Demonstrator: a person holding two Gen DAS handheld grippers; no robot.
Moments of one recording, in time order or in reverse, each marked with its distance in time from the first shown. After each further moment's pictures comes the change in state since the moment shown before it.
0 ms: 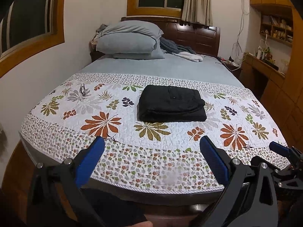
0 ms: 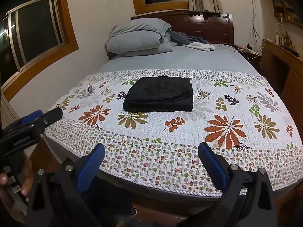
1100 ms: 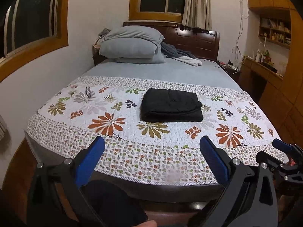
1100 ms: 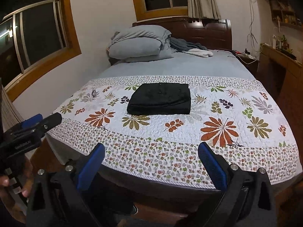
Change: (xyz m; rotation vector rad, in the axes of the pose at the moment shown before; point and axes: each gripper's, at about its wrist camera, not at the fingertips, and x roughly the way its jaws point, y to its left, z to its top) left arm -0.055 0.003 -0.010 0.001 -0.038 0.013; right arm -0.052 0.006 -0.008 -0.001 -0.043 0.004
